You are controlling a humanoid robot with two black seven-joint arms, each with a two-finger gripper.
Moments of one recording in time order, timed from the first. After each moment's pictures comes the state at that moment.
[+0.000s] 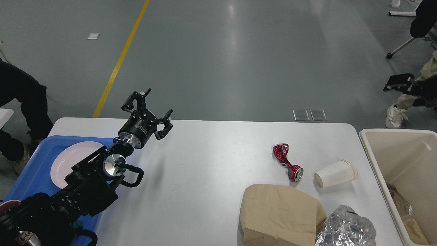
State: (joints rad) left arm -0.79 0.03 -0.72 -0.27 -0.09 -0.56 -0.26; right arm 1.63 -0.60 -1.37 0.64 -0.07 0.53 0.32
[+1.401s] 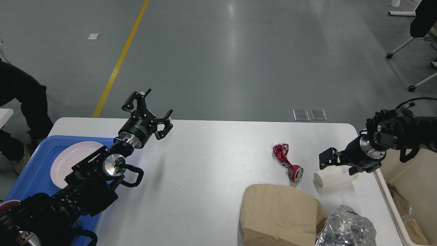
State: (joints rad) left arm -0.79 0.03 -0.72 -0.27 -0.09 -0.56 -0.26; right arm 1.38 -0.32 -1.33 0.75 -0.23 0.58 0.31
